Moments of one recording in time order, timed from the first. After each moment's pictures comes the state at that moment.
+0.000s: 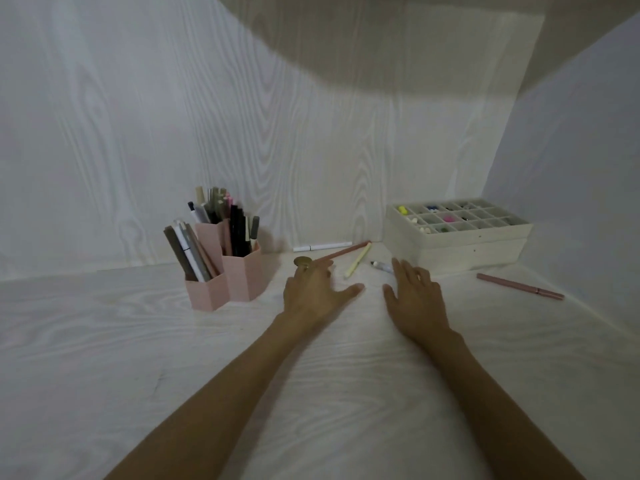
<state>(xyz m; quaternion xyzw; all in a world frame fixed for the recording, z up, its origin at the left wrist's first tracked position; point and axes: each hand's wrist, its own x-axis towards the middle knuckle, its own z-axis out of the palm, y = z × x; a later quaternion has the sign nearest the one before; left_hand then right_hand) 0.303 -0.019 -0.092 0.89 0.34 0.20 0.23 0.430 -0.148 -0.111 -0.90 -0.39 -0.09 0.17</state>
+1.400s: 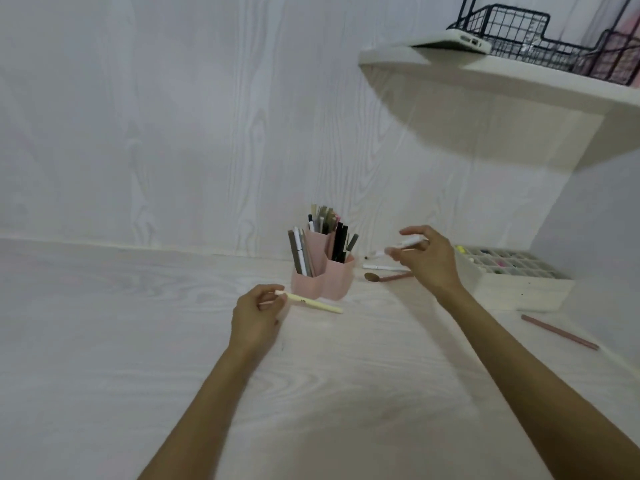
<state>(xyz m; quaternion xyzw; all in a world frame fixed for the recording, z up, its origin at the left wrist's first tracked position) 0.079 0.028 -0.102 0.61 0.35 0.47 0.54 0.299 -0.093 0.013 -0.72 -0.42 0.01 0.55</state>
